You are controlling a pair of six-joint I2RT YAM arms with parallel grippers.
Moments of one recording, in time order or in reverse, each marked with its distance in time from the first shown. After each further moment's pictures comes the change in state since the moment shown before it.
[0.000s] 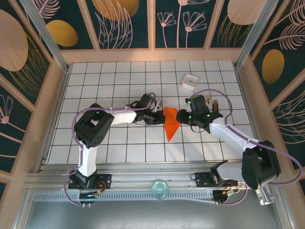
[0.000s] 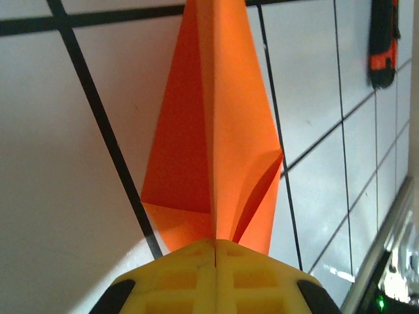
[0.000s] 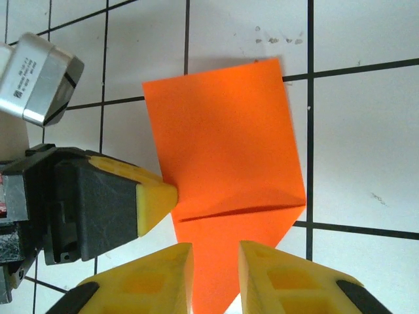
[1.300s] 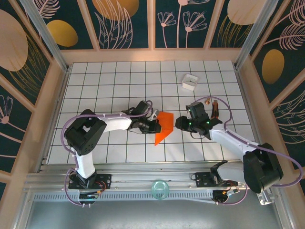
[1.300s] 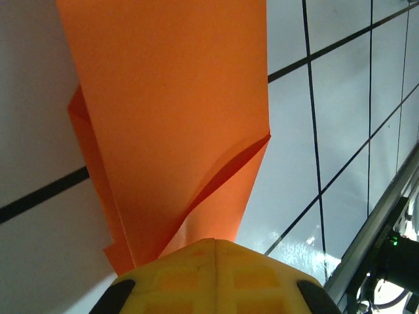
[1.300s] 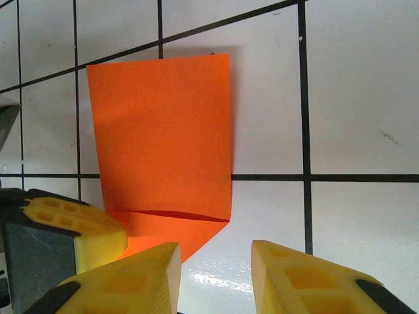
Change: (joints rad) left arm -0.043 -0.141 -0.163 -0.062 -0.026 -0.002; right arm 0.029 -0.032 -0.129 0.060 -0.009 0.084
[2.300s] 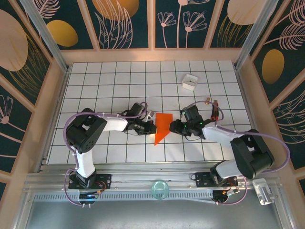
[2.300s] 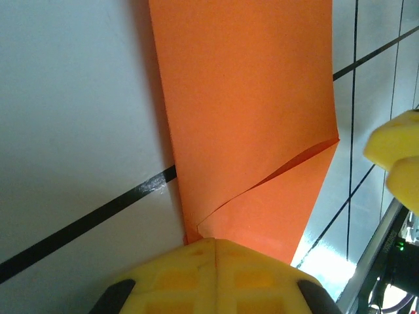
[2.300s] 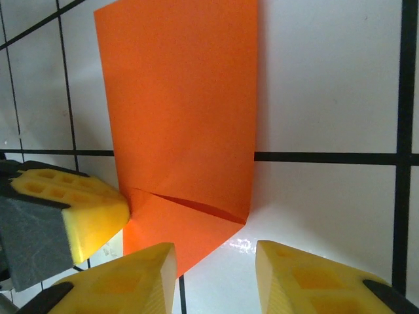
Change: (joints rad) left arm 0.065 0.018 -0.111 0.132 0.051 -0.005; right arm 0.032 0.186 -0.045 0.188 -0.136 0.080
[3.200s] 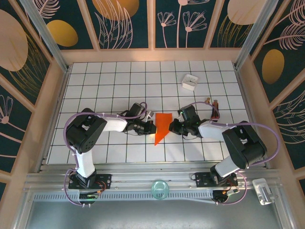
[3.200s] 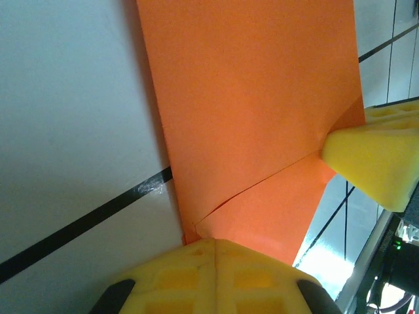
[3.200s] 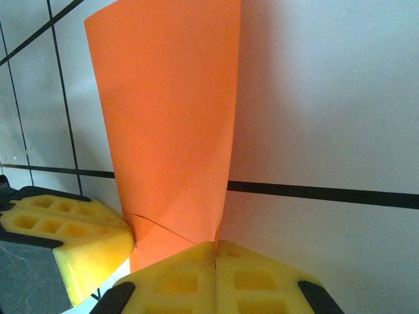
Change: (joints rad) left arm 0.002 -0.009 -0.013 0.024 -0.002 0.000; right arm 0.003 0.106 0.000 0.130 -0.043 0.079
